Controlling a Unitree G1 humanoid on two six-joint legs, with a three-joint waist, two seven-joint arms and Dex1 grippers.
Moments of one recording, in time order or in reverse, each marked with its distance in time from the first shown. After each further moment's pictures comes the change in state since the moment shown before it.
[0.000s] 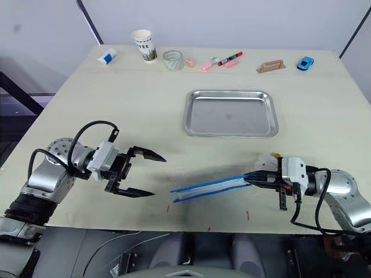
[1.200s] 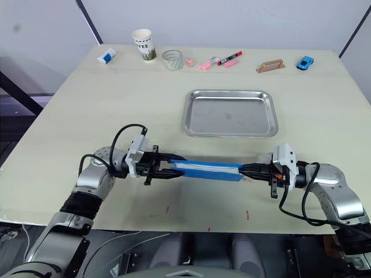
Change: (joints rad) left arm -0.060 -0.296 0.037 0.190 0.067 0.170 0.028; right arm -0.055 0.165 -0.116 0.000 -0.119 0.256 0.049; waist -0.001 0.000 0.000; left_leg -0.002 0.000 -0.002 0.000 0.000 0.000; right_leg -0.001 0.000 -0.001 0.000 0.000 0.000
